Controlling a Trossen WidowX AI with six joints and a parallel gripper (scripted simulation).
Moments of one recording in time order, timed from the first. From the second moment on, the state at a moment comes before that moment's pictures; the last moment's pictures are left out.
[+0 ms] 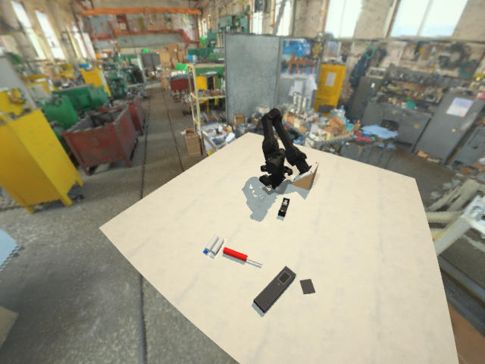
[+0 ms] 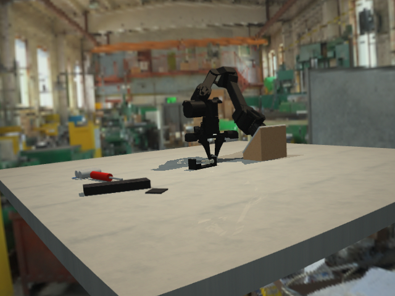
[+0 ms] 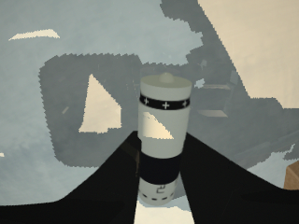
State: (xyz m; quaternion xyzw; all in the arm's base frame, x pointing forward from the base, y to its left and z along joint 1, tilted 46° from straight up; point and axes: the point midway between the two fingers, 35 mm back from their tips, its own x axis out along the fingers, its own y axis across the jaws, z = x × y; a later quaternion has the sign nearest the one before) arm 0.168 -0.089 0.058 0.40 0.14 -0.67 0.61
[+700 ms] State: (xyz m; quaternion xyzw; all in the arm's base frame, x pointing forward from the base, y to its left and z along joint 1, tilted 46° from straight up) arm 0.175 -0.048 0.092 0.34 0.20 -0.66 0.64
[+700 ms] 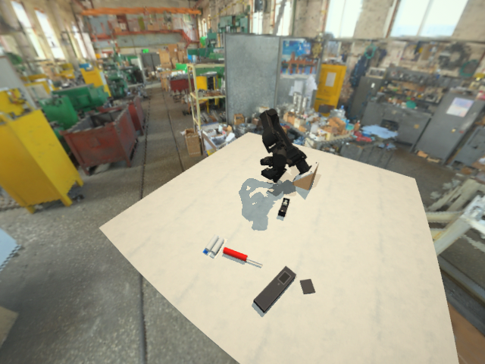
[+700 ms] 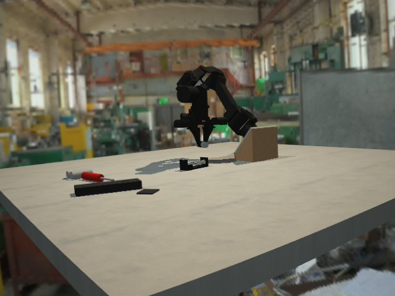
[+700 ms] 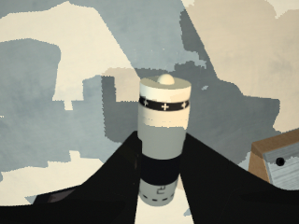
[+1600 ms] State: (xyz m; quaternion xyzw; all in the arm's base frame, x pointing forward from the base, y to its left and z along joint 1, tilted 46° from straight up) arm 0.254 0.016 0.065 -0.15 0.58 -0.37 0.71
